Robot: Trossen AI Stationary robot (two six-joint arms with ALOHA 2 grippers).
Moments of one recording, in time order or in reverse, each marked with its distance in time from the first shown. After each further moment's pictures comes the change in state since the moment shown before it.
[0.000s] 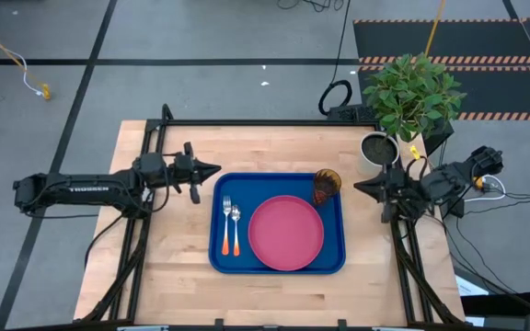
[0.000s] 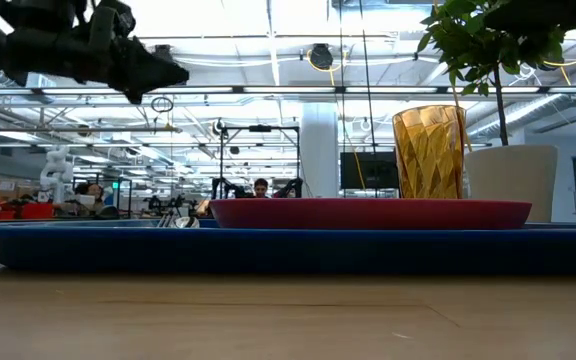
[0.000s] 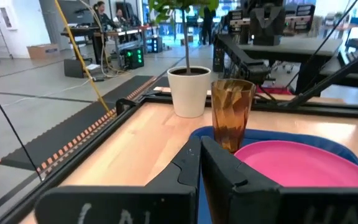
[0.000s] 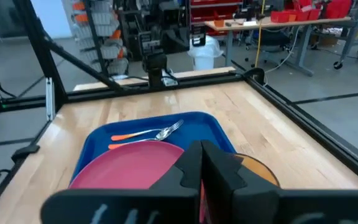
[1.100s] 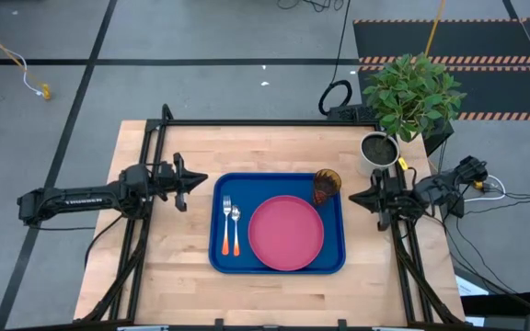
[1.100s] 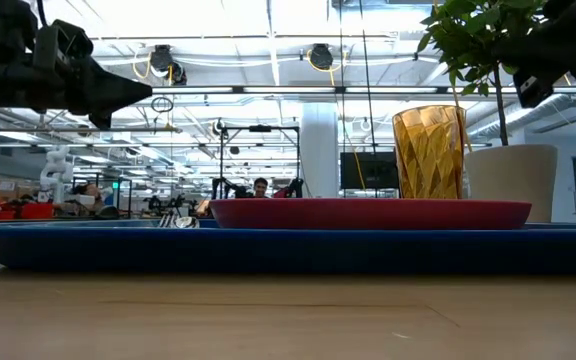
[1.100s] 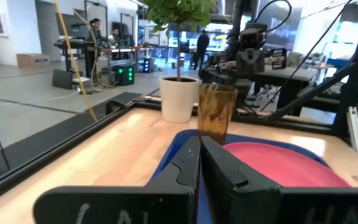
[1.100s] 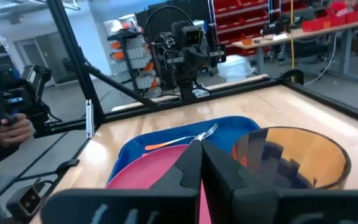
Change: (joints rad) left arm 0.000 -0.365 -0.271 0.008 0.037 -0.107; right arm 0.001 -0.297 -0.345 0.237 -0.104 0.038
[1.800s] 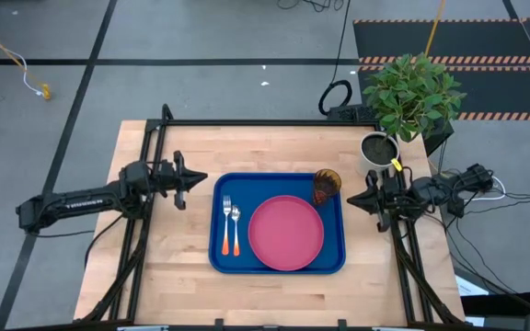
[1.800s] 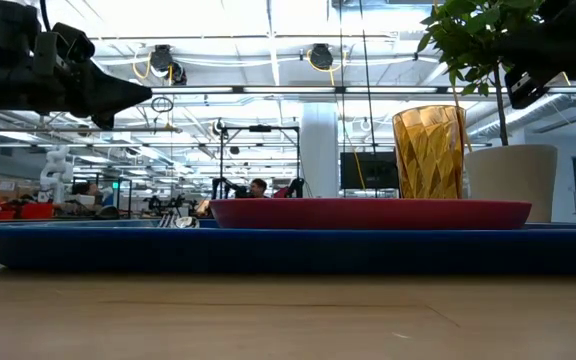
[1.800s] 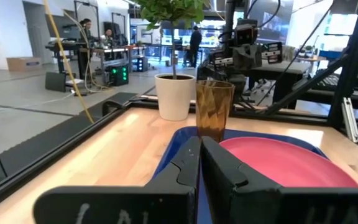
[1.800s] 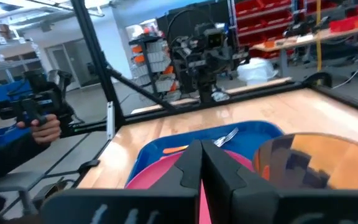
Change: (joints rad) left arm 0.105 0.001 0.001 -0.011 0.140 0.035; right arm -0.132 0.000 -0.043 0.101 -0.215 -0.020
